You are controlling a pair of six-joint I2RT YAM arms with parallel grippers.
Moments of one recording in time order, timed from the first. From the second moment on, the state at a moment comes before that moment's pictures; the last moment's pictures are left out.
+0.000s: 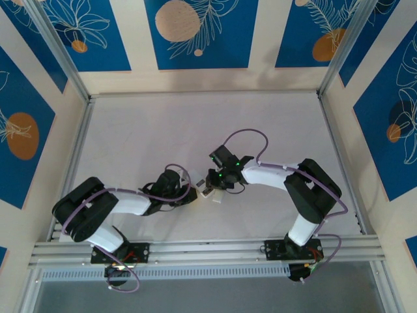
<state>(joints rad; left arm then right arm) -0.76 1.52 0.40 0.38 0.28 -0.96 0.77 1.69 0.93 -0.36 -0.20 0.79</state>
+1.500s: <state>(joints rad) -0.78 1.56 0.43 0.45 0.33 -0.95 0.75 1.62 0.85 -0.30 -0.18 0.82</state>
